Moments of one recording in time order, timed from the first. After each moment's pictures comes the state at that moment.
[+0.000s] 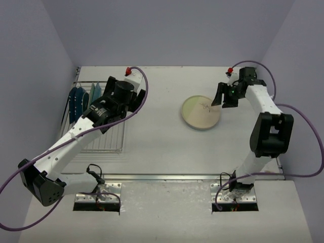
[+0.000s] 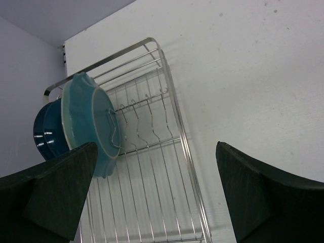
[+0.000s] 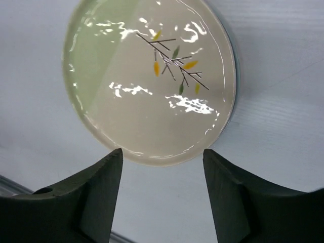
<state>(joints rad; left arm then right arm) -0.61 1.20 1.24 -0.60 -0.59 0.11 -0.11 1.82 1.40 -0.72 -0.42 0.00</state>
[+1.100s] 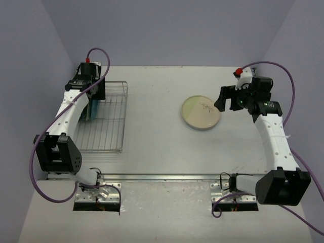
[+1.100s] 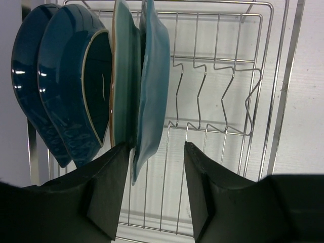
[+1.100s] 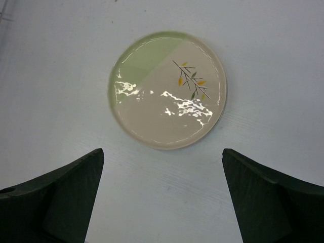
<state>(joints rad) 0.02 1.51 1.40 -0.75 -0.20 0.00 -0.08 1.22 1.12 -0.58 -0.39 -0.11</state>
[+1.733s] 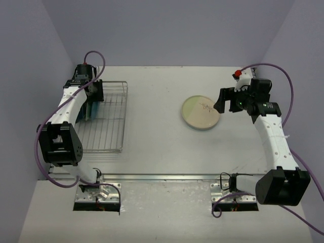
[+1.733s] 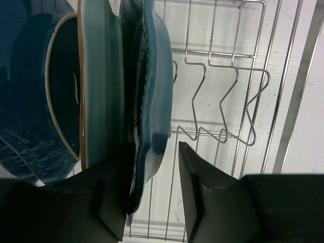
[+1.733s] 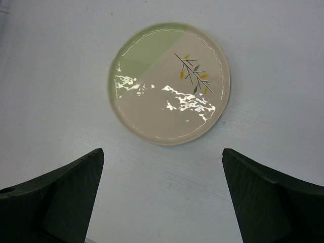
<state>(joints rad) 0.10 1.63 1.40 -0.73 -0.06 -0.03 -0.08 1.22 1.09 -0.58 -0.40 -0.11</state>
